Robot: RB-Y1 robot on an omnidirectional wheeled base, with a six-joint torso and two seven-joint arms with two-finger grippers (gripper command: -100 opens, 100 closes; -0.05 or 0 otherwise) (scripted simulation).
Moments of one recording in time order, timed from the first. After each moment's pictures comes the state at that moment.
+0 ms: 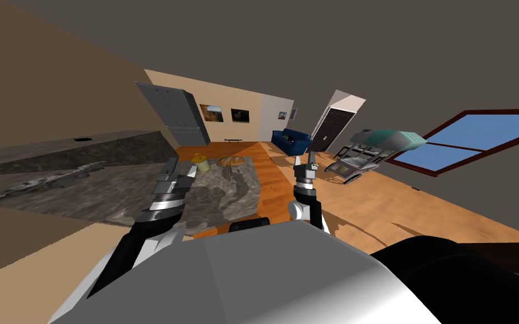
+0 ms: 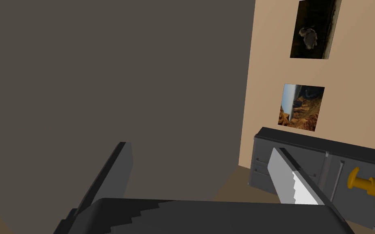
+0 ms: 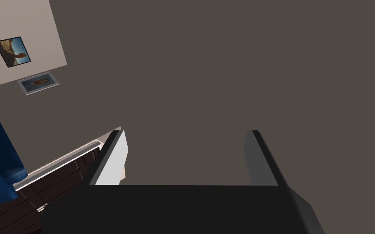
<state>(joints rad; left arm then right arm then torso) 0.58 0.25 0.02 -2.35 0.07 -0.35 0.10 0.48 0.00 0.00 -2.33 -0.12 -0.48 0.06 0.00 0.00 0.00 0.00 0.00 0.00</state>
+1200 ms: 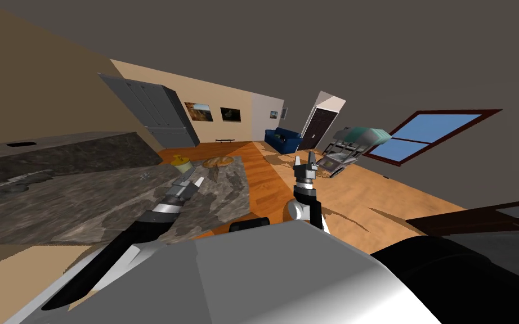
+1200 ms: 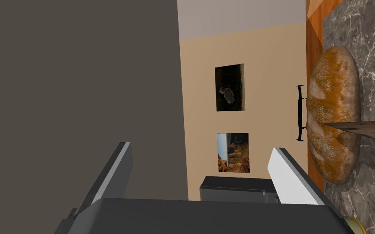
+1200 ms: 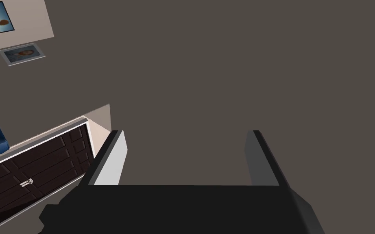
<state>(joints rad) 0.65 0.57 0.01 -2.32 0.23 -0.19 0.09 0.48 0.00 0.00 -2.33 -0.12 -0.48 0.06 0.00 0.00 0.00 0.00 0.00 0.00</state>
